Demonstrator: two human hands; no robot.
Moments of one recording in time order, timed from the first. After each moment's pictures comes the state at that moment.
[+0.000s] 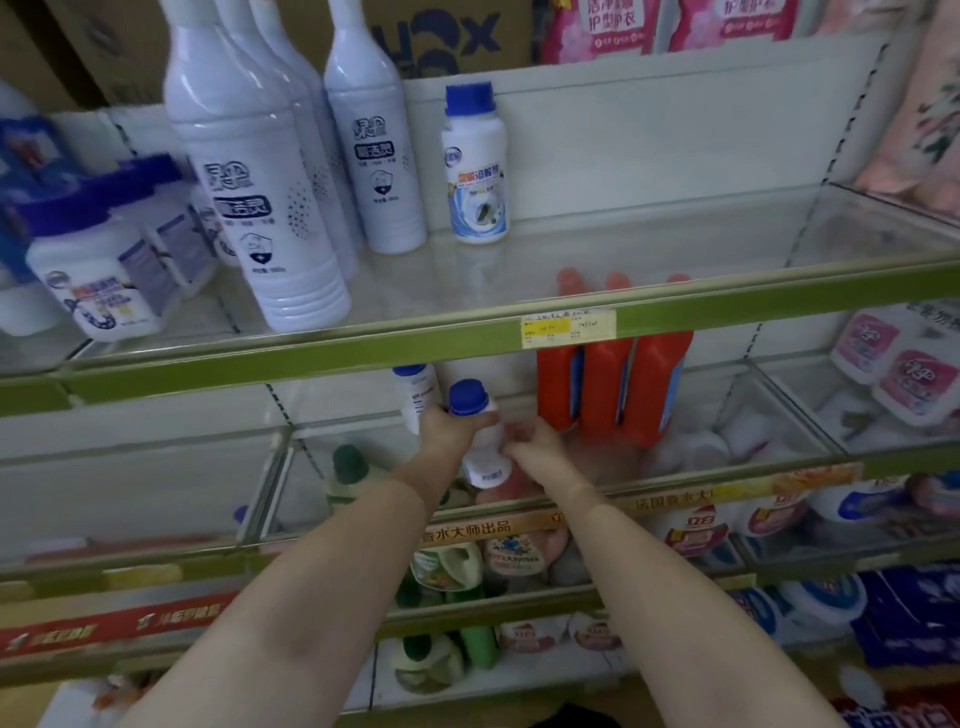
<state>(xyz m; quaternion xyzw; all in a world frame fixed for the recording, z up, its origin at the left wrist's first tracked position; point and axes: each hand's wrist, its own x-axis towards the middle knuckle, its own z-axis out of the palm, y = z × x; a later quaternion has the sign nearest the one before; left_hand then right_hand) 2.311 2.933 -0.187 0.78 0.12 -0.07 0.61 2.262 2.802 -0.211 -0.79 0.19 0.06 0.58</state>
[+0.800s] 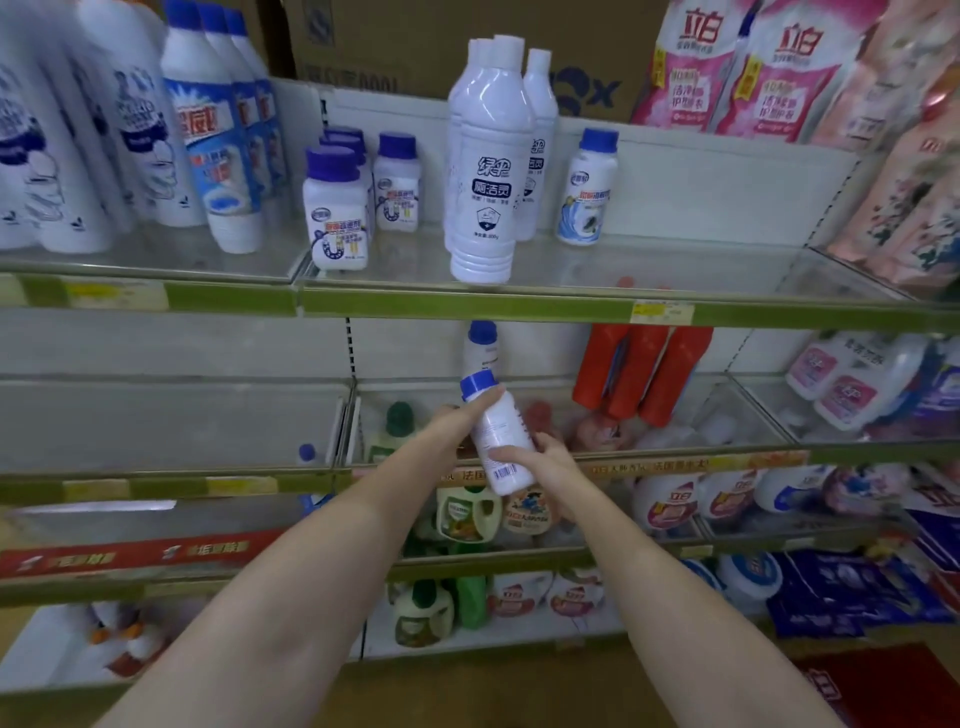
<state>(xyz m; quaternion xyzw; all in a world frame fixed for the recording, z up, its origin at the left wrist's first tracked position) 2.208 3.102 -0.138 0.67 0.09 -0.26 0.69 2.131 2.959 -0.154 -0.76 0.23 0.08 0.61</state>
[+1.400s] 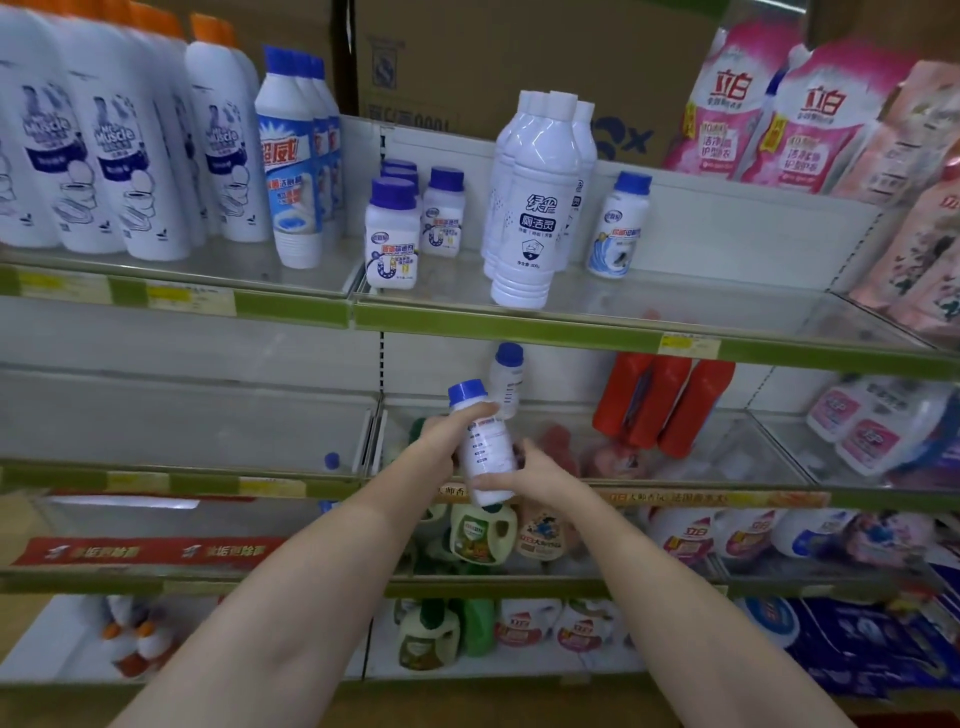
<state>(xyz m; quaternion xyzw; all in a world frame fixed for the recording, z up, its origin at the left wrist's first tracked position) 2.198 3.150 -0.121 0.60 0.12 -0.22 0.76 2.124 3.013 -0.105 -0.86 0.11 0.17 0.46</state>
